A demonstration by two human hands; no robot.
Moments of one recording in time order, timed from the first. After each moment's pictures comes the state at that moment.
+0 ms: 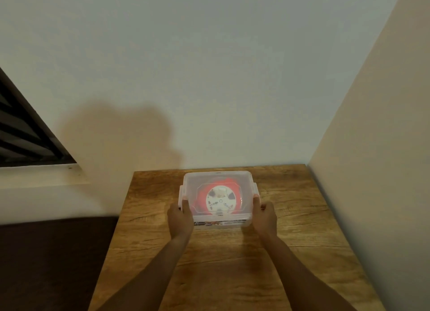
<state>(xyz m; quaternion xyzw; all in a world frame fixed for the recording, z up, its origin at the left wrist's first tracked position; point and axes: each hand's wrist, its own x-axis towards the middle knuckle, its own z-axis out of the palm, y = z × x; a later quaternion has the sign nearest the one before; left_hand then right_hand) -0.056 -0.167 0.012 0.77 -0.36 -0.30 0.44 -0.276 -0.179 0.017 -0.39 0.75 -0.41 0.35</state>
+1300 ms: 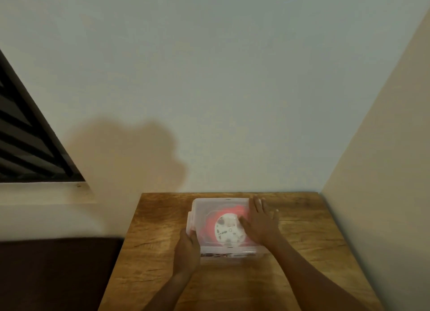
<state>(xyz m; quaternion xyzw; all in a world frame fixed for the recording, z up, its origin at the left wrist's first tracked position) -0.049 -0.166 0.011 0.77 -0.44 -0.28 0.37 -0.258 -0.247 0.056 -0.73 0.66 -0.03 0.14</state>
